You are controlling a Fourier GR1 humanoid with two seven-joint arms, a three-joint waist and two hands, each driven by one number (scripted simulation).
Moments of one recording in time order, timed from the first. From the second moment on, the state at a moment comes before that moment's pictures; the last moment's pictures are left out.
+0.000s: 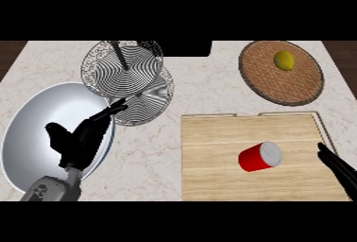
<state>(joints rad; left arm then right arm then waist) -0.14 0.36 -0.32 -1.51 0.39 0.19 0.10 0.45 -0.55 0.11 -2.36 0.33 0.08 0.17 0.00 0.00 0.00</state>
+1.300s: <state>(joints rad) -0.15 0.29 -0.24 -1.48 0.32 0.11 0.16 0.36 -0.38 0.29 -2.14 0.74 0.00 0.27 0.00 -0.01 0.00</state>
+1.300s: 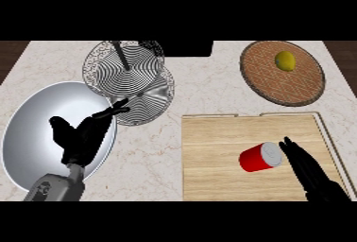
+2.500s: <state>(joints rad) -0.17 0.18 -0.13 -1.50 0.19 0.02 0.24 0.16 -0.21 0.18 -1.78 0.76 -0.02 0.11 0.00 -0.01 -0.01</state>
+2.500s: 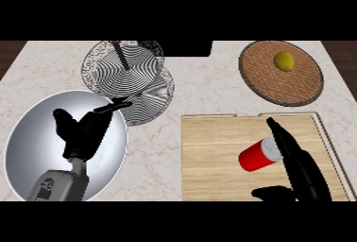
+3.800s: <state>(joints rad) -0.16 0.16 -0.09 -1.50 0.16 -0.02 0.23 0.12 -0.09 0.25 -1.74 1.03 -0.07 0.23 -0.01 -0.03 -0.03</state>
